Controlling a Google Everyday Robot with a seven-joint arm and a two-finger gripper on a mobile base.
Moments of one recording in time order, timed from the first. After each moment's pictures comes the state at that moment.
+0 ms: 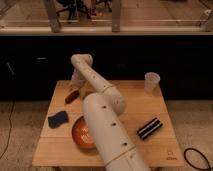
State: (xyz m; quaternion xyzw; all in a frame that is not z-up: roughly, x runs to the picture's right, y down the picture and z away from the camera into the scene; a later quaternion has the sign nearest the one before) arm -0.195 0.017 0.987 -0.29 -0.32 -0.39 0.81
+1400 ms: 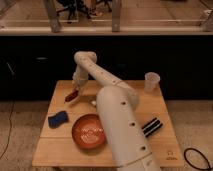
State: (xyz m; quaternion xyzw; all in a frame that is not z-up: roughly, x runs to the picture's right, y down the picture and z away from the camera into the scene) arm -0.186 0.007 0.934 -0.27 -0.34 -0.37 0.82
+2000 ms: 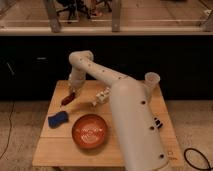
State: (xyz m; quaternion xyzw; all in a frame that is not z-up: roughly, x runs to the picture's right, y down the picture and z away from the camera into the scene) arm -0.197 0.020 0.871 -0.26 -0.32 -0.39 0.82
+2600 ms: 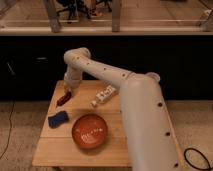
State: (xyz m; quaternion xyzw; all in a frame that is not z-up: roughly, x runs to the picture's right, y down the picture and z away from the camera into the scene) arm -0.208 0.011 0.823 -0.22 -0.33 -0.41 0.82
